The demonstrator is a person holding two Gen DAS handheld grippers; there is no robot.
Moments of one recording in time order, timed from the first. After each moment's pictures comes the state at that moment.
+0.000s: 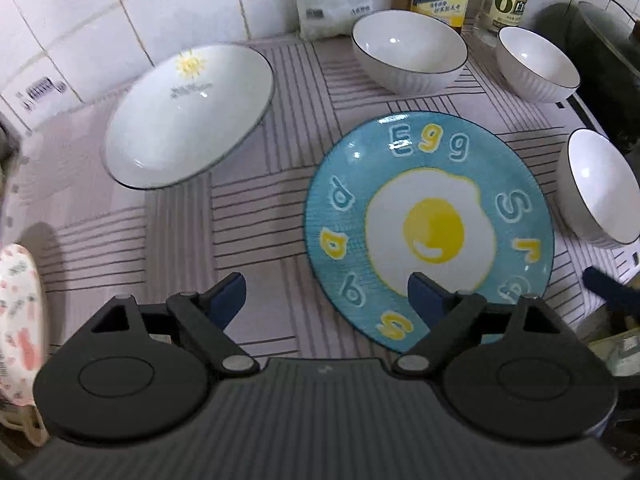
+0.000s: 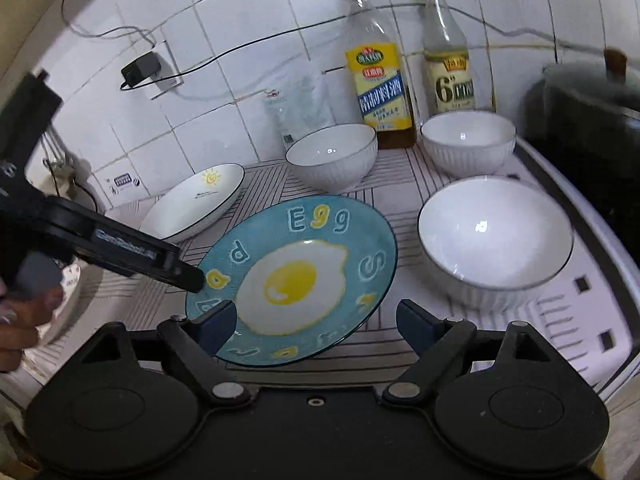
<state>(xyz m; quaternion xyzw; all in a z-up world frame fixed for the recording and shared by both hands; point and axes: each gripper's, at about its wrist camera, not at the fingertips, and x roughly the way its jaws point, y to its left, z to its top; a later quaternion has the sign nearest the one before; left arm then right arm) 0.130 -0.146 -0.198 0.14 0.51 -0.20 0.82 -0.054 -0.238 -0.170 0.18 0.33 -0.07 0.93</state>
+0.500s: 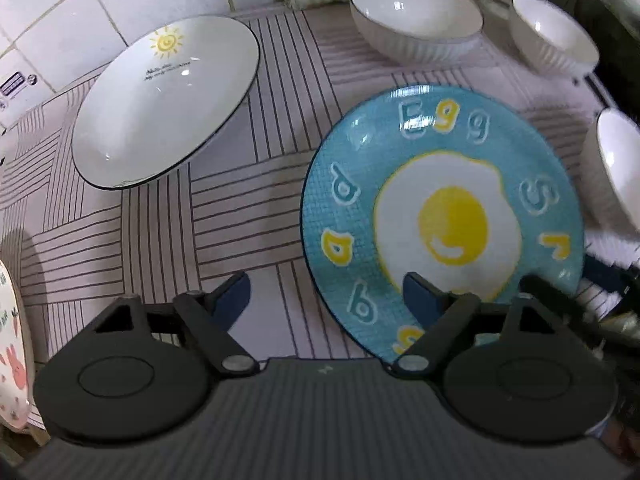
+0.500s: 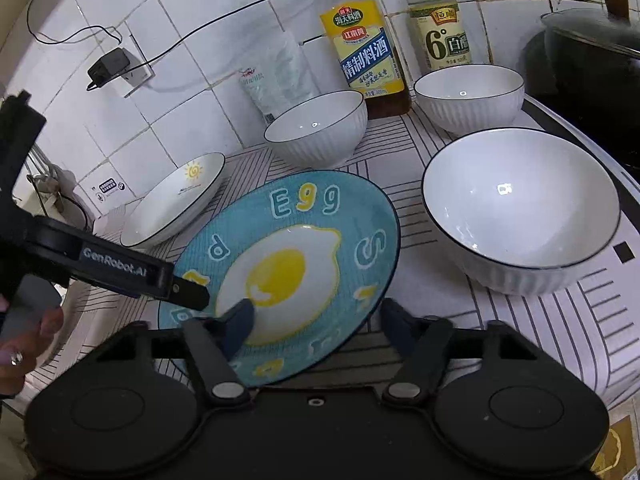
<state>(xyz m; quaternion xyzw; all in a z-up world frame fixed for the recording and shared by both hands) 0.152 -0.156 -0.228 0.17 0.55 -0.21 0.79 -0.022 -0.251 -0.203 0.22 0.34 -0.07 0.91</state>
